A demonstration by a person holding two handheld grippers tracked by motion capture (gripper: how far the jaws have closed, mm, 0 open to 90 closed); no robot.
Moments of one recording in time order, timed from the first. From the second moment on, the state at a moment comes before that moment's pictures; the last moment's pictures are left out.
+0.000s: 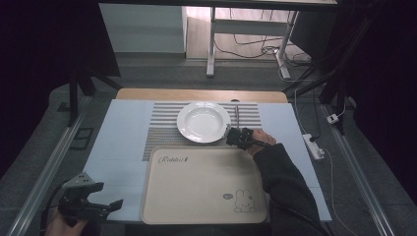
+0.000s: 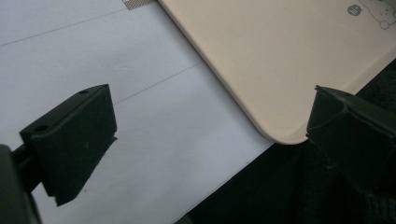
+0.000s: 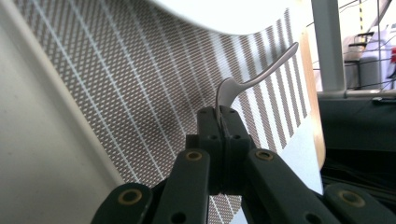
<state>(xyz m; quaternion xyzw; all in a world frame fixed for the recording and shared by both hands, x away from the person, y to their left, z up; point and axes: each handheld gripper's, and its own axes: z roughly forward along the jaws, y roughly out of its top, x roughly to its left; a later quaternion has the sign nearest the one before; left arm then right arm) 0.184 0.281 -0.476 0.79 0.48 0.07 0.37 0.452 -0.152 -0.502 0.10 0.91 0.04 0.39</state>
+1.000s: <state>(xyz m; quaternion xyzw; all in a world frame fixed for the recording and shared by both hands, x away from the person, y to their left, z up) 0.197 0.261 -0.469 0.83 0.38 0.04 0.41 0.409 -0.203 -0.439 0.24 0.88 0.32 0.27</state>
